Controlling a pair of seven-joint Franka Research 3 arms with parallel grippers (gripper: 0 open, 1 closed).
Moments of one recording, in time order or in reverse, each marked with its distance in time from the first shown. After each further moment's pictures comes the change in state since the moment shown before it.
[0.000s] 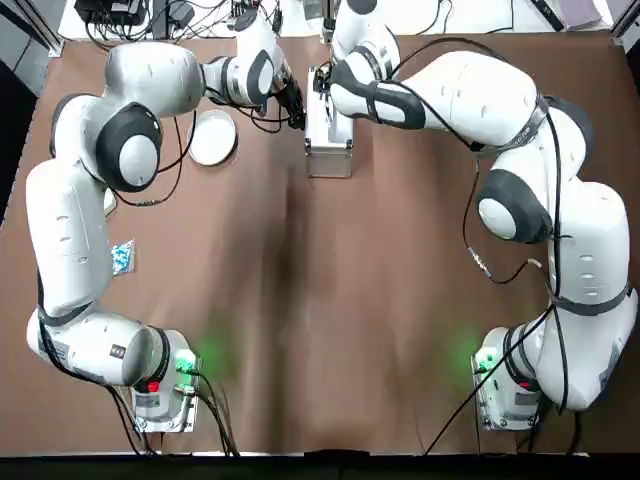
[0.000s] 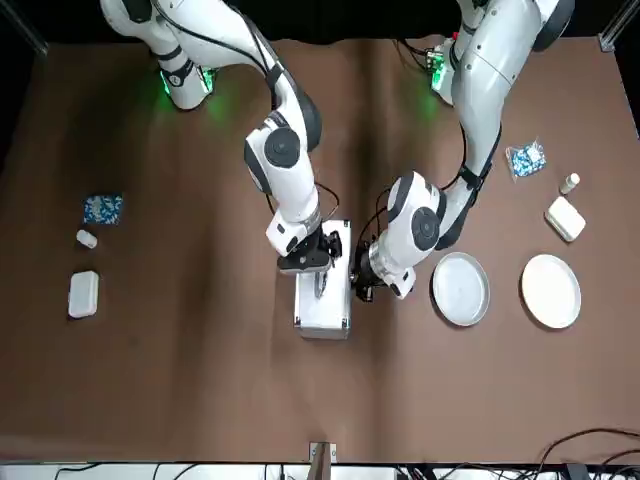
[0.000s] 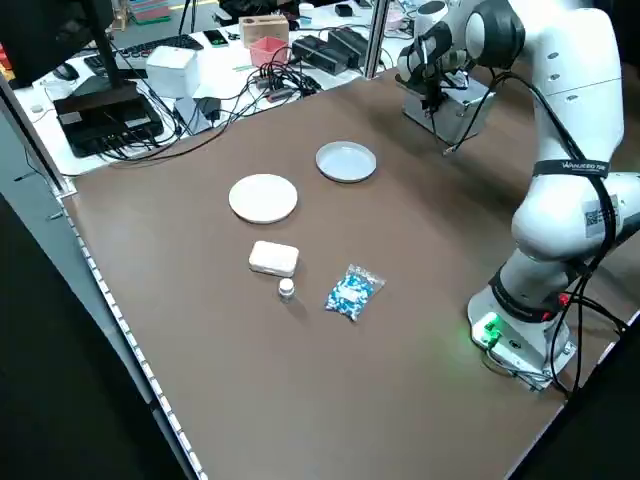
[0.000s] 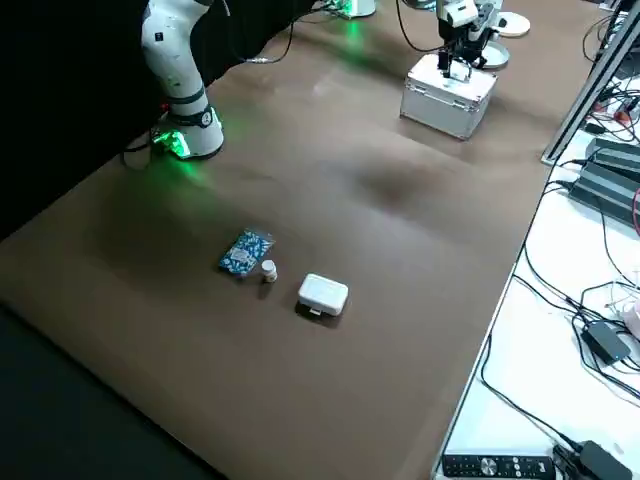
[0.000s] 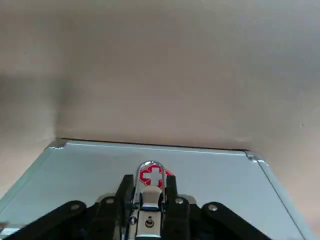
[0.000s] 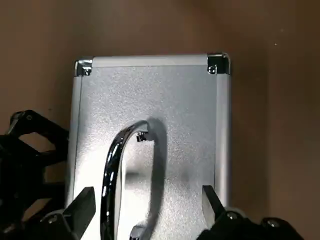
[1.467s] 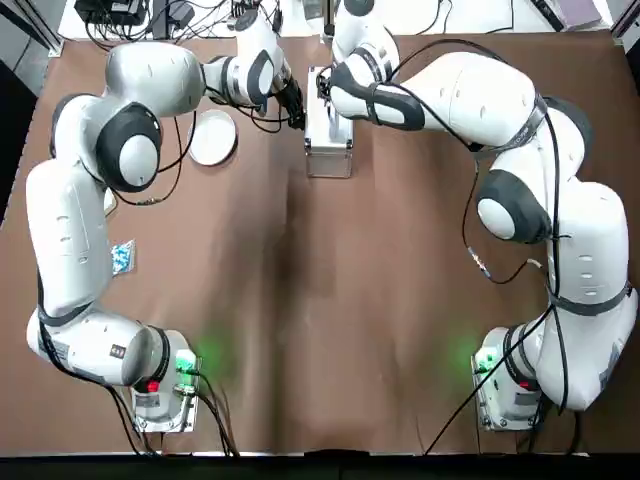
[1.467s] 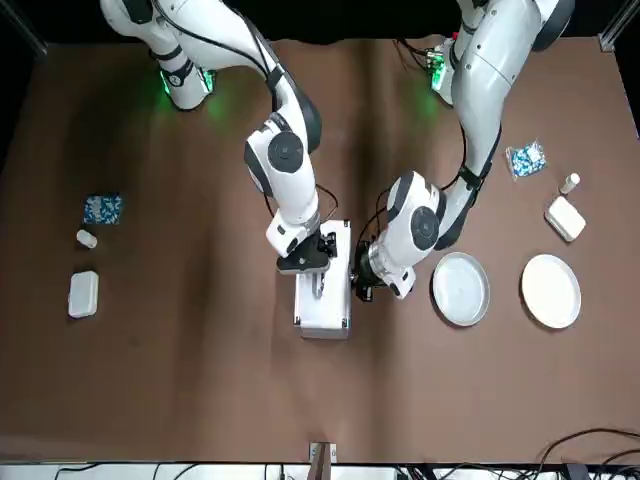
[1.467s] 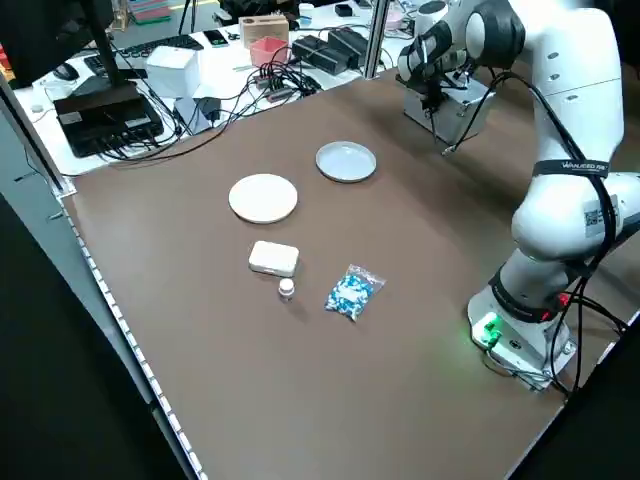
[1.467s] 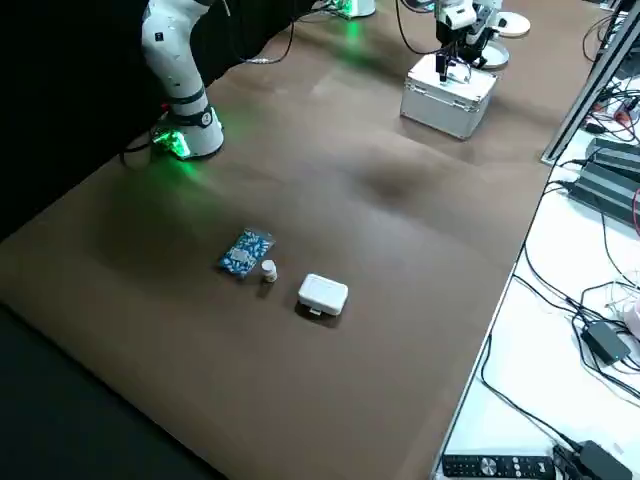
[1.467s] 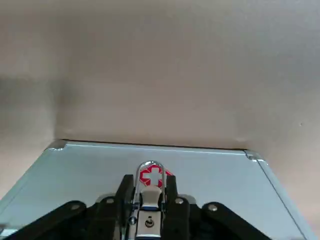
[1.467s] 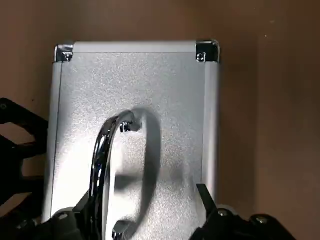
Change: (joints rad) left arm -0.001 0.000 0.000 0.001 0.010 0.000 0.000; right arm 0.002 0.004 -0.003 0.001 -0.019 -0.050 0.000
